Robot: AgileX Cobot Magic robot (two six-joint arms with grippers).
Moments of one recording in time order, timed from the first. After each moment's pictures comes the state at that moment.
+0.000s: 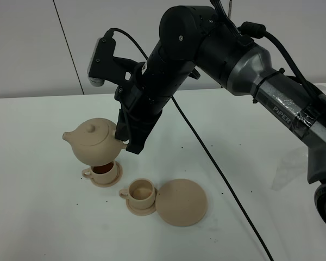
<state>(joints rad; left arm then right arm) 0.11 -0.01 -0.51 -0.13 1.05 0.13 0.70 2.26 -2.32 0.41 1.24 -0.94</state>
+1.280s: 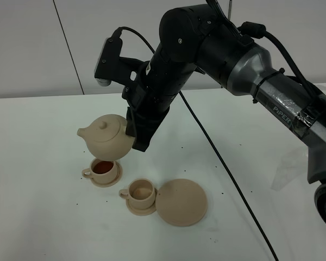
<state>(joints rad) 0.11 -0.01 -0.51 -0.13 1.05 0.13 0.70 2.26 -2.32 0.30 1.24 -0.88</state>
